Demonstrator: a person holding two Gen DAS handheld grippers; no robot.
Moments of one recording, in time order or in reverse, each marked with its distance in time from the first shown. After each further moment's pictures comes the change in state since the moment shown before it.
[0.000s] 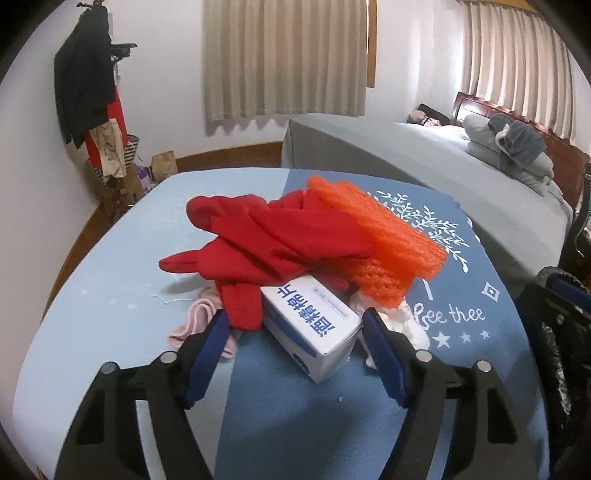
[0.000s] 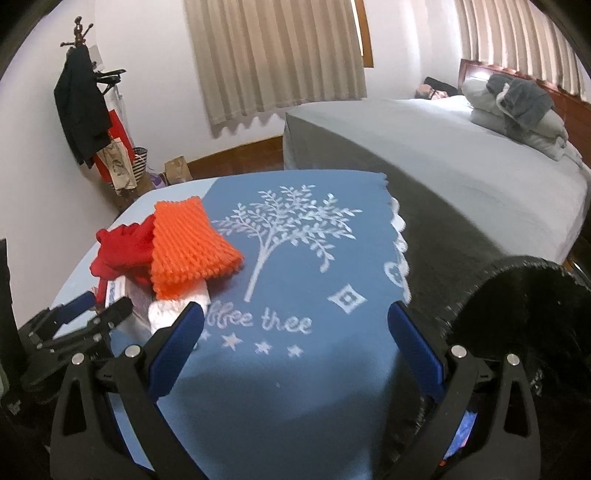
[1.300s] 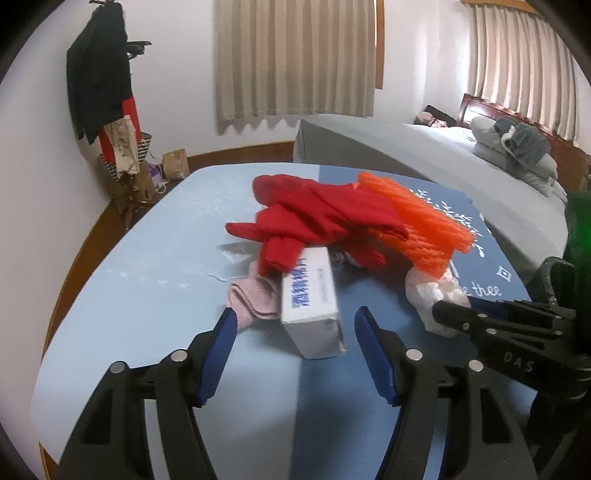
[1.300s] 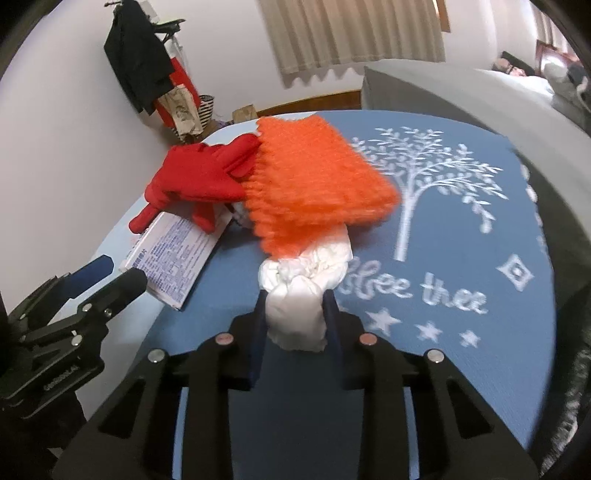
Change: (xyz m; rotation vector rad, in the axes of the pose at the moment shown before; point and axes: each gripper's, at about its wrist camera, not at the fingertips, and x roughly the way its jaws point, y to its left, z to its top) left arm -0.025 0.044 -0.022 -0.010 -0.004 0.020; right arm 0.050 0.080 -0.020 -0.098 0.186 0.250
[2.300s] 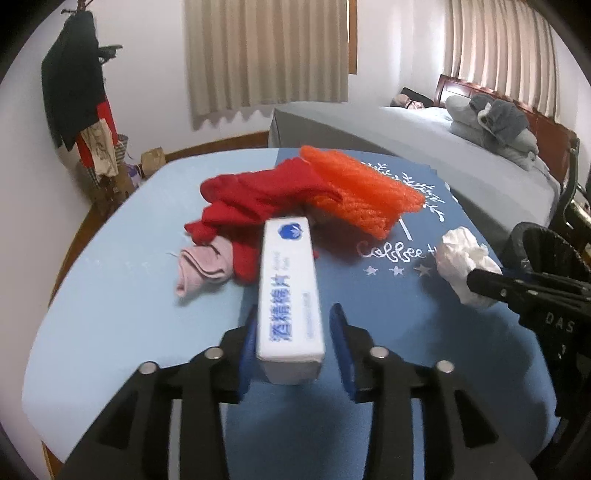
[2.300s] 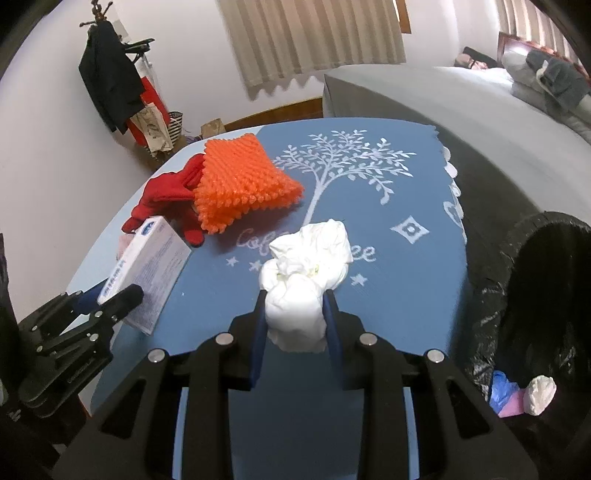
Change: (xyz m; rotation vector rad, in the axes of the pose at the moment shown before) left arm -0.011 -0.043 -0.019 0.061 0.046 -0.051; right arm -0.054 -0.042 -0.027 0.076 -0.033 -0.094
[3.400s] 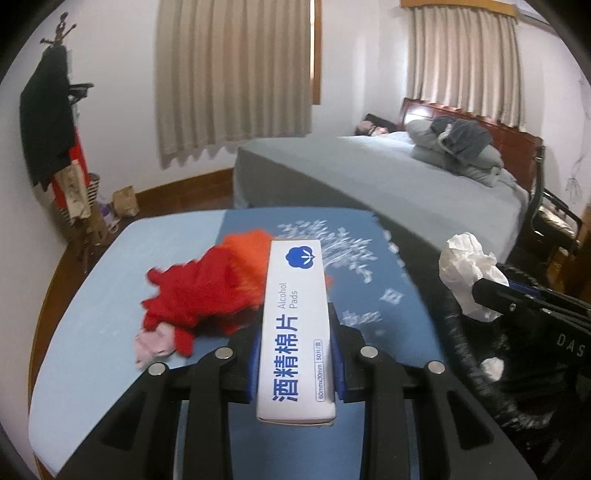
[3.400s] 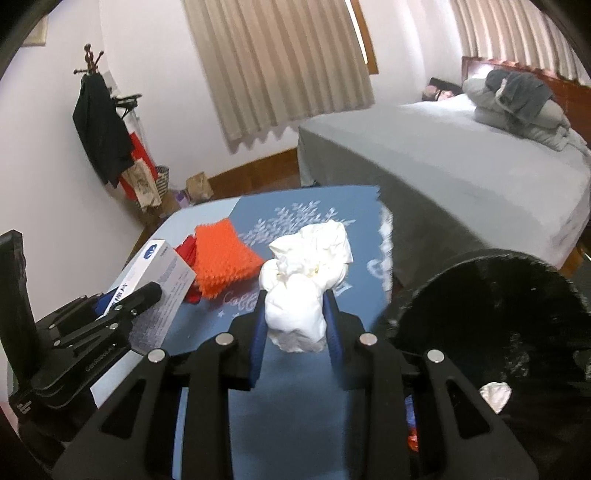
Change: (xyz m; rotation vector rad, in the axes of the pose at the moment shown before) left arm -0.048 -0.063 0.055 0.074 -0.131 -0.117; right arm -0.110 -0.032 0.012 0.072 -0.210 -0.060
